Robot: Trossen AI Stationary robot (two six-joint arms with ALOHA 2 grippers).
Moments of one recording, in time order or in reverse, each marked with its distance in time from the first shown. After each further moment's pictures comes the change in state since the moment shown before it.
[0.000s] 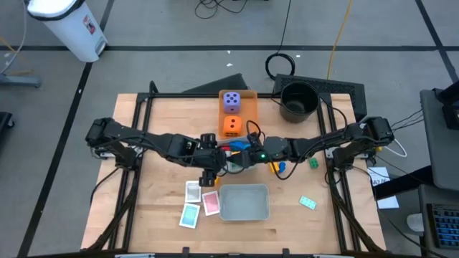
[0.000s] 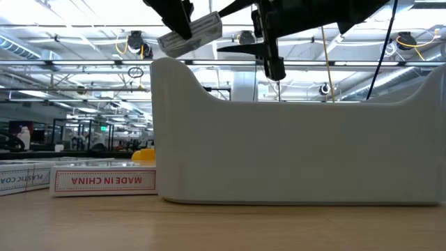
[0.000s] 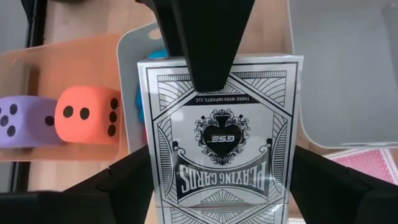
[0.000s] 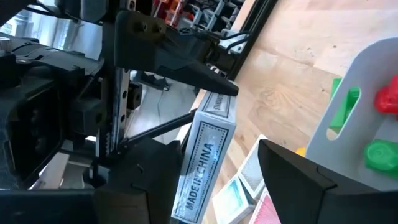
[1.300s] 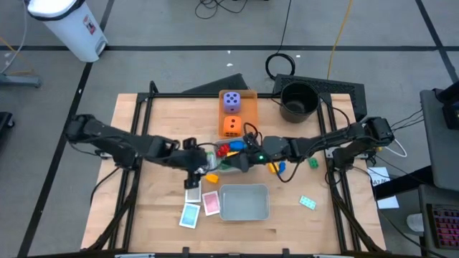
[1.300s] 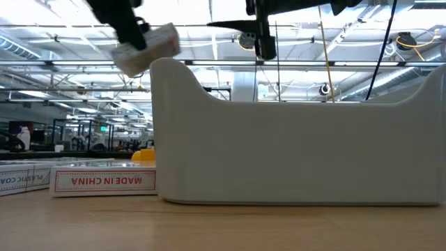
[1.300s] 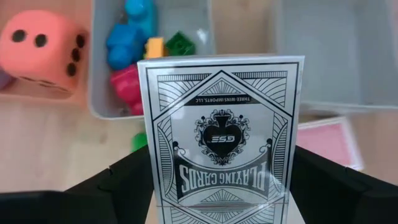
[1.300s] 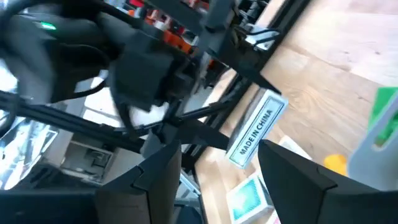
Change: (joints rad) left arm -0.025 -0.267 -0.388 0.171 0.089 -0.200; right arm 0.027 0.000 0.116 -0.093 -0.034 -0.069
